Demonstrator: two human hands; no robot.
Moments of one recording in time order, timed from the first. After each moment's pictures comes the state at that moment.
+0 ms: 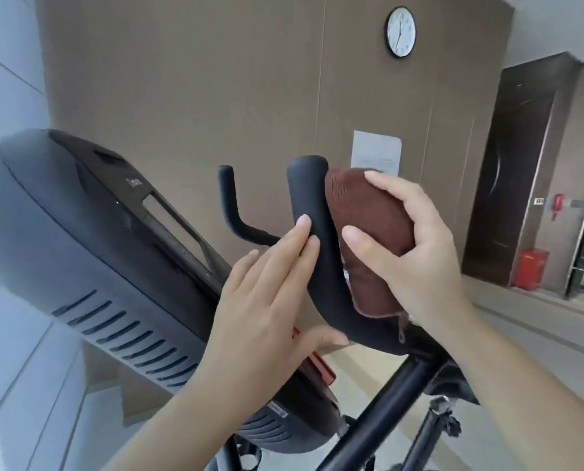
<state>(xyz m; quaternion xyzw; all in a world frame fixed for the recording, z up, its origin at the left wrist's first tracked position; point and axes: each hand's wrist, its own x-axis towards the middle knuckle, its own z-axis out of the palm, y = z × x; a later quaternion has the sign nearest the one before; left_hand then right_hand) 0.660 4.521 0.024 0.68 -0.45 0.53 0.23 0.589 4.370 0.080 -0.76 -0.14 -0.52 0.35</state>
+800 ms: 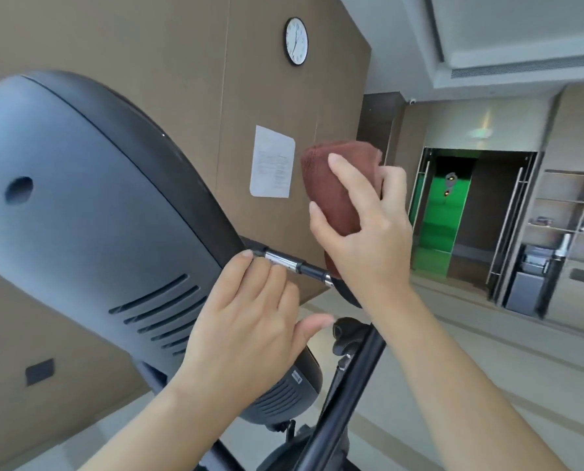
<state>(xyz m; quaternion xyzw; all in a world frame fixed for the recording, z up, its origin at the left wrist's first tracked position) 0.699 4.580 0.006 0.56 -0.47 0.66 0.17 0.621 4.461 0.075 -0.74 0.09 -0.67 -0.05</state>
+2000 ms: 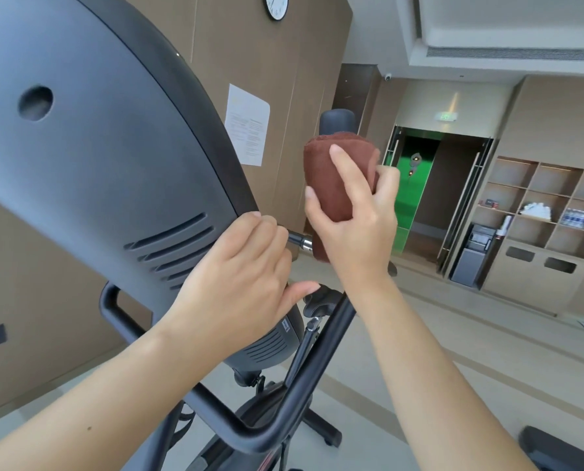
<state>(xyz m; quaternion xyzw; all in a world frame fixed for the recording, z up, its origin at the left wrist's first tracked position) 0.710 4.592 0.001 0.53 -0.51 0.67 0.09 0.620 4.465 0.042 -0.70 0.12 -0.70 -0.08</state>
